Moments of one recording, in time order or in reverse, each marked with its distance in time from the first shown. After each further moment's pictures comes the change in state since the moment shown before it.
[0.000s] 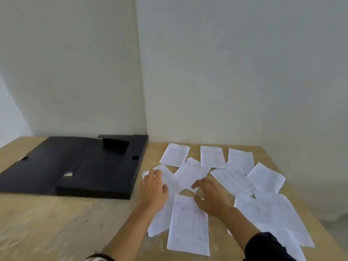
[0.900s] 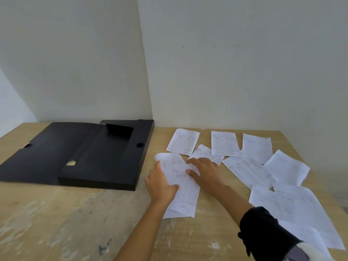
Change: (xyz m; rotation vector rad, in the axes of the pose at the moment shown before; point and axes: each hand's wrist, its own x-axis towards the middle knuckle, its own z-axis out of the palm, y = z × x) left_hand 0.010 0.005 0.026 -0.335 -0.012 -0.384; right_hand 0.066 -0.001 0.040 0.048 0.029 0.001
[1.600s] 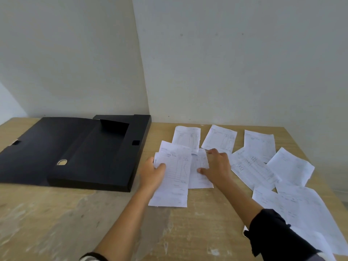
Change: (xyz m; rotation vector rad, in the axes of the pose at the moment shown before) left_hand 0.039 -0.003 -0.012 -0.354 -0.102 -0.108; right_hand 0.011 0.008 -0.023 0.181 0.073 0.437
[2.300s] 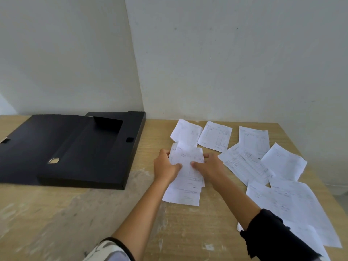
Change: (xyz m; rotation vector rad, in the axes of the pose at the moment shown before) left_hand 0.003 0.018 0.046 0.010 -0.072 0.060; right_hand -0.008 -0.002 0.000 0.371 -0.124 0.131
